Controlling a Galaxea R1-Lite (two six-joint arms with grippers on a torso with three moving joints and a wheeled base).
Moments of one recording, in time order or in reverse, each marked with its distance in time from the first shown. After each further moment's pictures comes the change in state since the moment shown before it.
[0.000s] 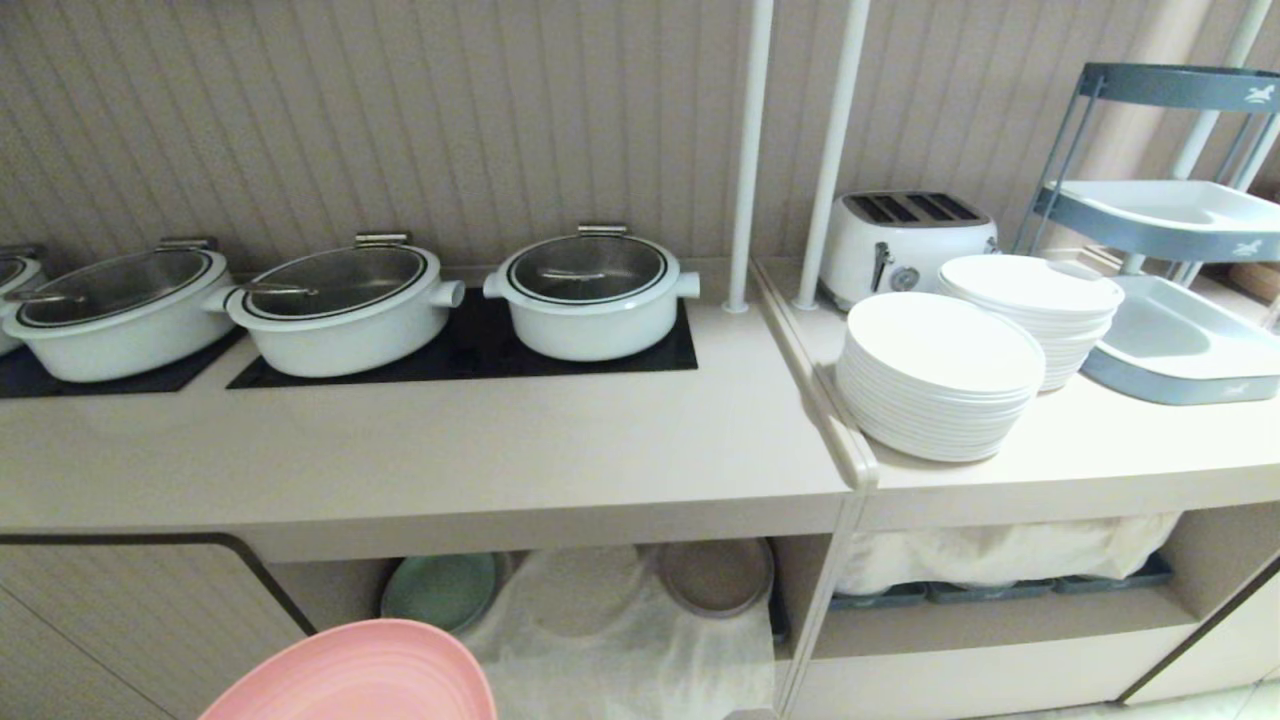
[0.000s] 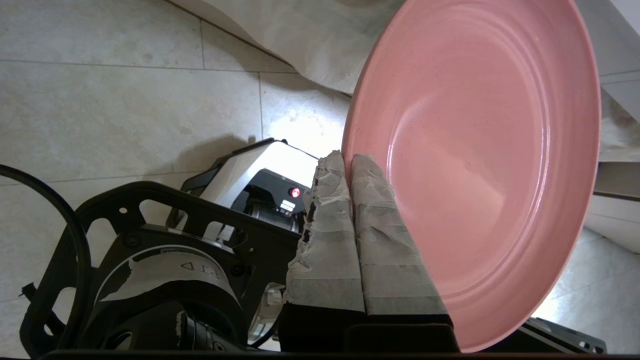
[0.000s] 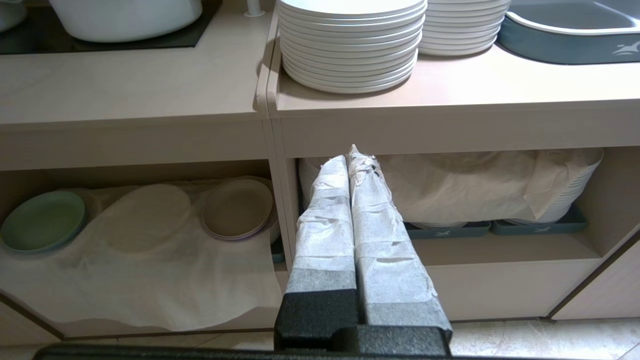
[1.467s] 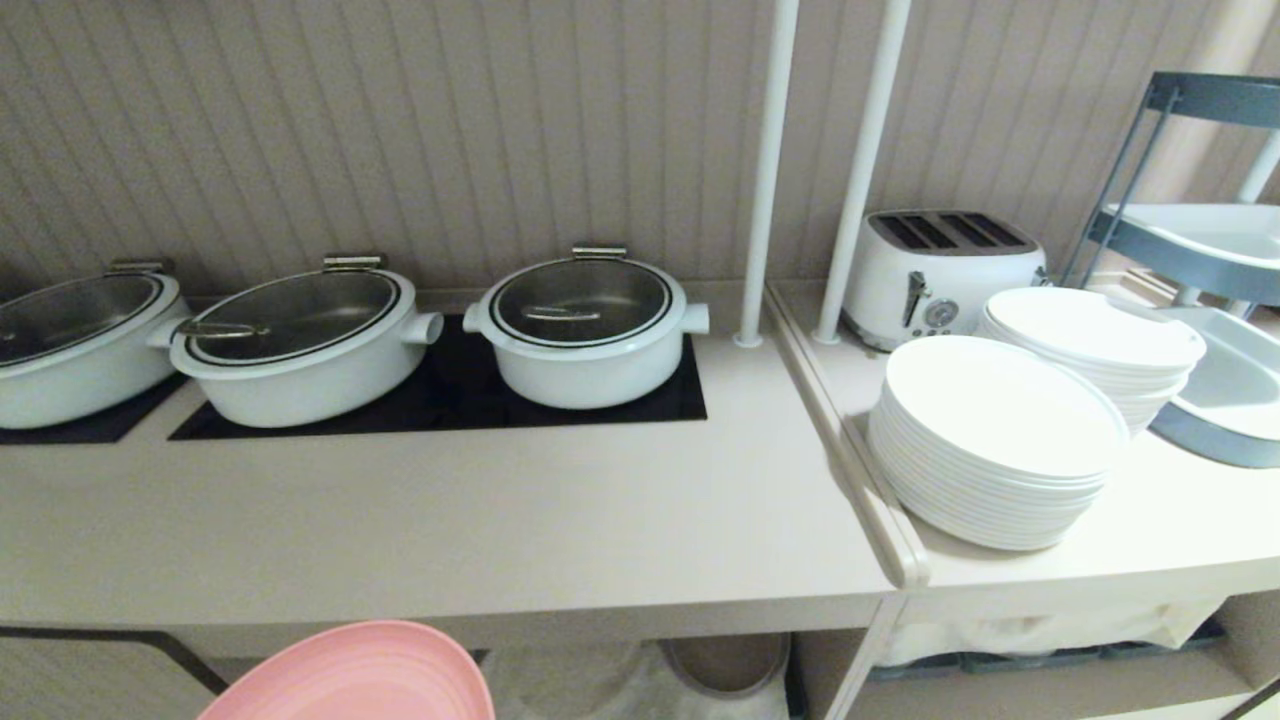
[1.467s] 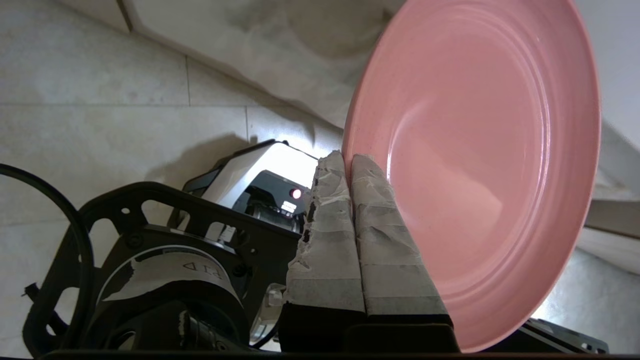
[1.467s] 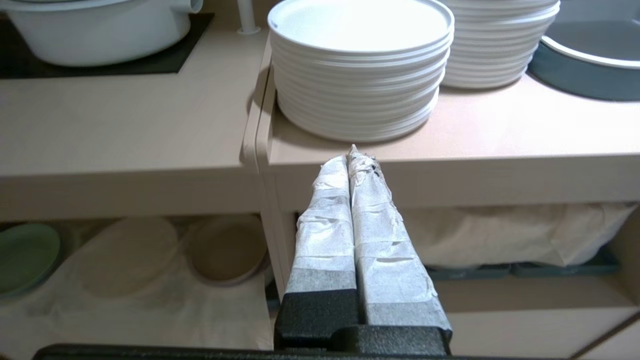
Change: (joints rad) left arm 0.001 -0.005 0.001 0.003 0.005 0.002; right arm 0.000 0.000 0.000 0.000 0.000 0.000
